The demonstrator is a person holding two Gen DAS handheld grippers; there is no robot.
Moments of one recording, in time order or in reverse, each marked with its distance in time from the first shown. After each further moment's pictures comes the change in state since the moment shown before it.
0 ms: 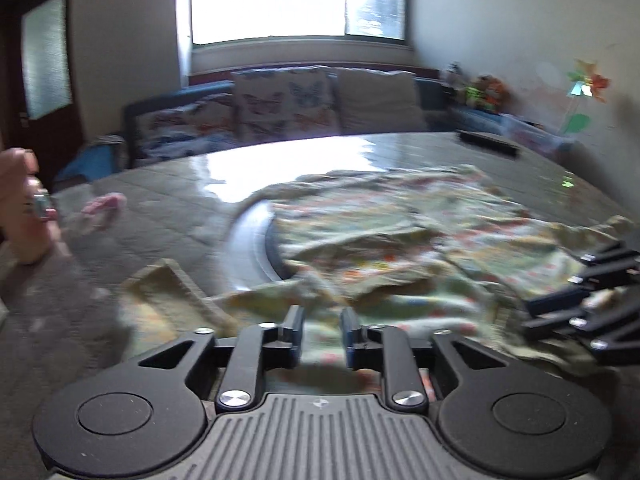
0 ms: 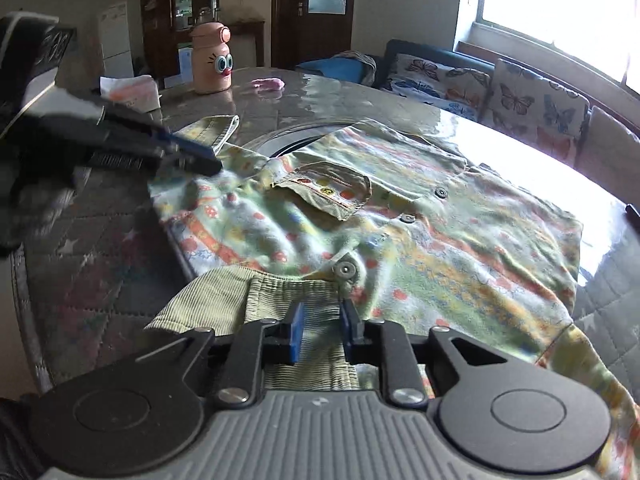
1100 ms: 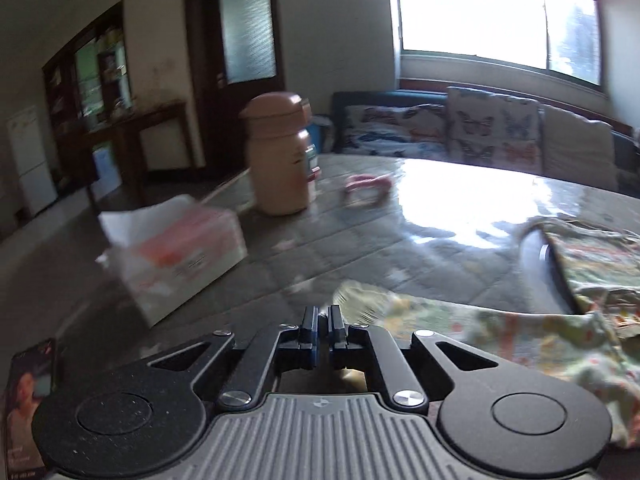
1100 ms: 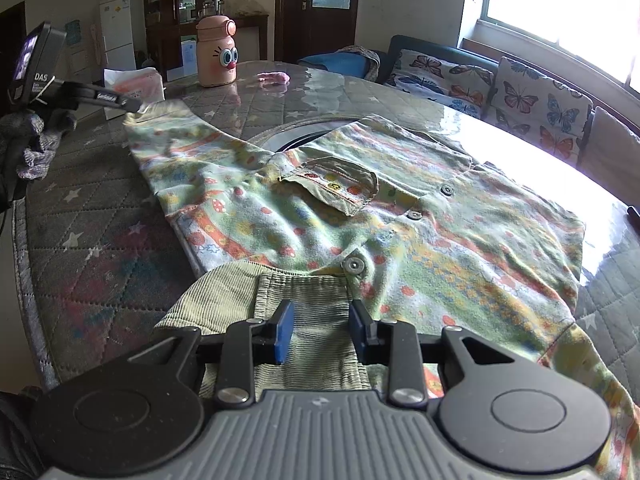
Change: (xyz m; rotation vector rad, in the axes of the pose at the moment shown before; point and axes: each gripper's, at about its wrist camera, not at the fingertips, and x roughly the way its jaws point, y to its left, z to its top) left arm -0.028 0.137 -0.034 -0.317 0.013 0.467; right arm -0.001 0.004 0.002 -0.013 0.021 0.002
